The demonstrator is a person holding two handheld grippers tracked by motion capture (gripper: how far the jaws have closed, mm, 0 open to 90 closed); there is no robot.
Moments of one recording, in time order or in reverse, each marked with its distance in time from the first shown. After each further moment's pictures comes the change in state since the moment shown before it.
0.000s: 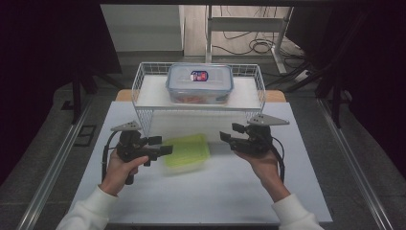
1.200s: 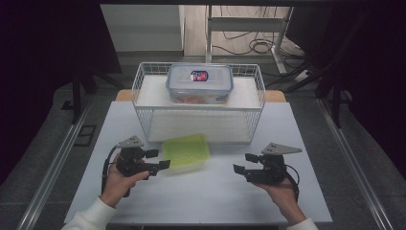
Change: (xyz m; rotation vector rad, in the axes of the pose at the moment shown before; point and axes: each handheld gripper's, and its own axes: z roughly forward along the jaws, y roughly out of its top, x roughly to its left) left arm 0.000 -0.034 0.004 0.074 0.107 0.066; right arm -0.017 -0.078 -0.031 0.134 0.083 0.067
